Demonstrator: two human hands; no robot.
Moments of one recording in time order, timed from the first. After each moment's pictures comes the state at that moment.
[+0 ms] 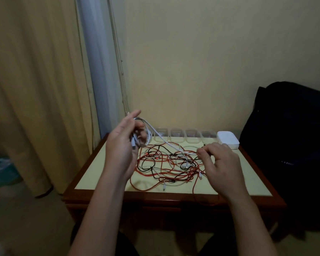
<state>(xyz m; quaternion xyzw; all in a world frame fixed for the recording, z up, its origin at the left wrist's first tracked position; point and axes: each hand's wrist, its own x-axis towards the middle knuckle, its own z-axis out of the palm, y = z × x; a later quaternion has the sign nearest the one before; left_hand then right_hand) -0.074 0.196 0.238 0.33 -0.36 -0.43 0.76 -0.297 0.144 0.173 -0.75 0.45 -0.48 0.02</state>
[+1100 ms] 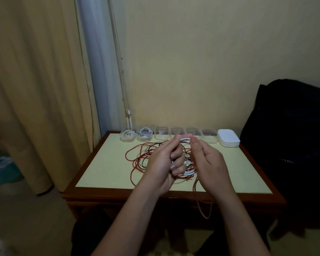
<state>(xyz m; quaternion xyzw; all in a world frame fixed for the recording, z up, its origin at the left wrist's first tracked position) -0.141 0.186 0.205 0.27 -0.33 -0.66 0.62 -0.264 0.171 0.191 -0.69 0.41 -0.53 0.28</state>
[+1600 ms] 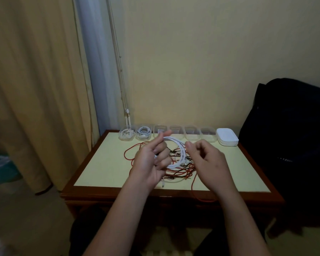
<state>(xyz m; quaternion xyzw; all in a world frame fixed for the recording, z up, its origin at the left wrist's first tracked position) -0.117 0.176 0.200 0.24 -0.23 -0.68 0.65 -0.276 0.157 0.179 -0.68 0.48 -0.48 0.27</state>
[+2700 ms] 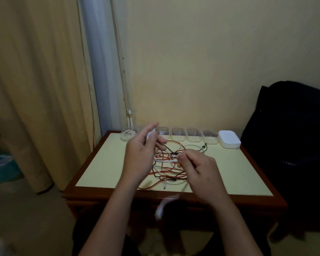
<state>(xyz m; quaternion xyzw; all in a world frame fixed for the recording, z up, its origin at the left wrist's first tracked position) -0.090 0.183 0.203 0.51 -0.53 -0.22 0.64 -0.258 0.164 0.169 -0.78 0.37 -0.47 0.17</state>
